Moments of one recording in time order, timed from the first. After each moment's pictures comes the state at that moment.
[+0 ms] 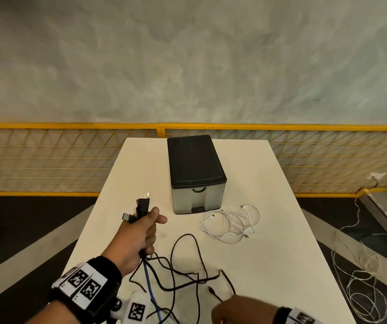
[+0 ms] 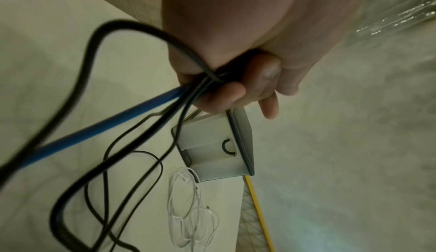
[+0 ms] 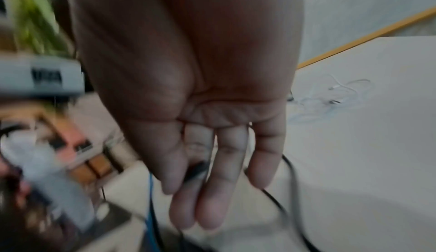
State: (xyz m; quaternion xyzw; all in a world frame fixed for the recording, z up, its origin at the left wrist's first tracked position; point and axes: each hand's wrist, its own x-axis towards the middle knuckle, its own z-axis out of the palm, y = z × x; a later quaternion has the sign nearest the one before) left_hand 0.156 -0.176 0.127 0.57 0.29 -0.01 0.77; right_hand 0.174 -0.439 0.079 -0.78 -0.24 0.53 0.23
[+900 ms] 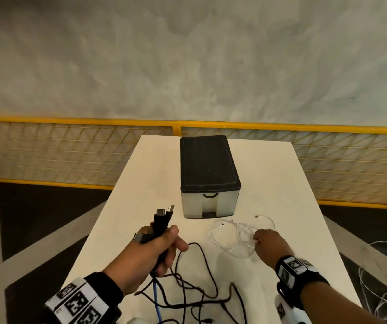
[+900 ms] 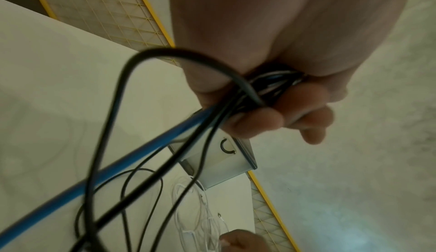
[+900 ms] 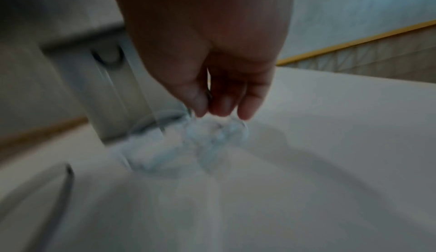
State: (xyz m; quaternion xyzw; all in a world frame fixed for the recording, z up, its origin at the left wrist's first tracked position) left_hand 0.148 -0.199 0.143 0.67 0.20 -0.06 0.71; right_hand 0.337 -0.455 -0.004 -0.96 -0.12 0.21 0.15
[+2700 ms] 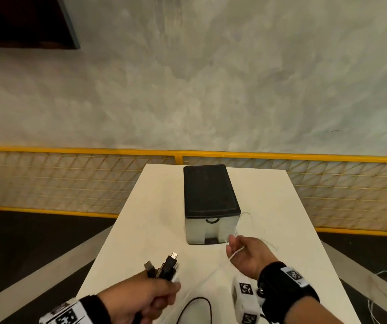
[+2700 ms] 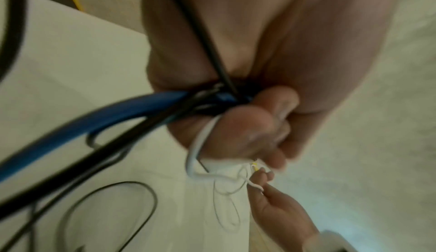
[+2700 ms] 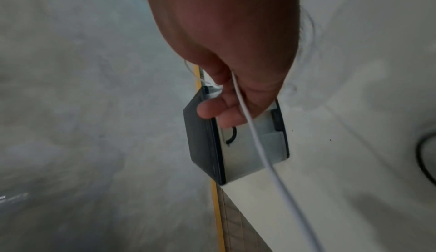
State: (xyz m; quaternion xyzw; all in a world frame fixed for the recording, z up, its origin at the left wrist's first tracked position) left_hand 0.125 -0.183 0.161 0.62 0.28 -0.30 0.67; right_hand 0.310 -0.382 0.089 -0.39 0.33 0.32 0.80
